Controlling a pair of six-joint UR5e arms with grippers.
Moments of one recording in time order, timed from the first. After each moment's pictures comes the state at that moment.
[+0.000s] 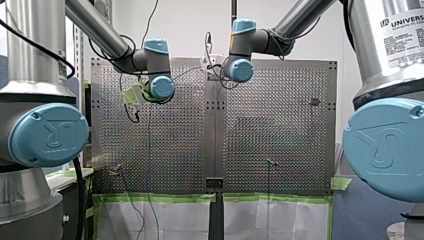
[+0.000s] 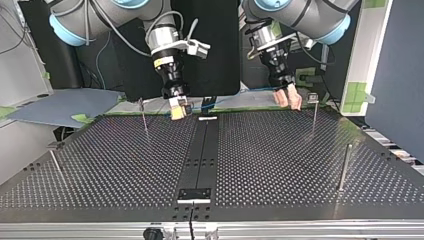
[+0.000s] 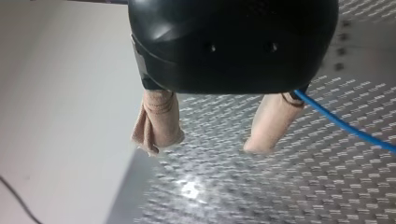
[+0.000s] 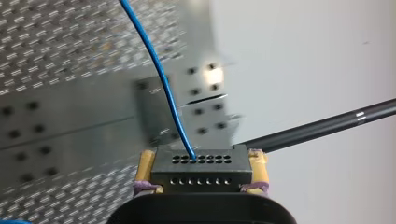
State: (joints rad) left arm -0.47 -1.54 -2.09 -2.43 -2.36 -1.80; right arm 2.36 -1.35 1.65 -0.61 1.70 1.69
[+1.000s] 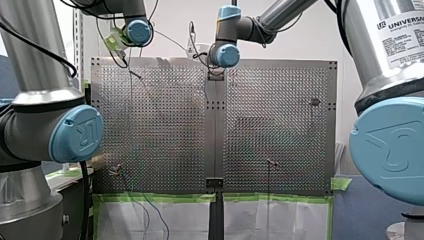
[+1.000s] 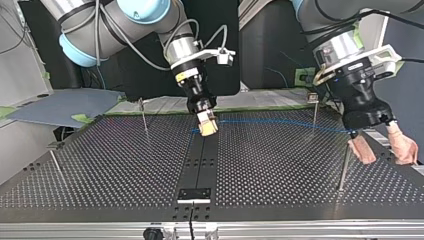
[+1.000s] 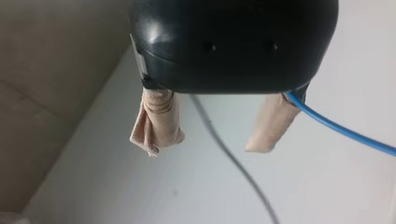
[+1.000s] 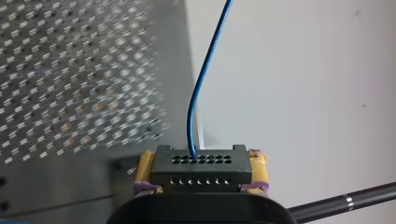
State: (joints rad) left arm -0.20 -1.27 -1.81 -2.70 -2.09 -1.96; right arm 2.42 -1.26 1.39 -0.43 1.64 1.61
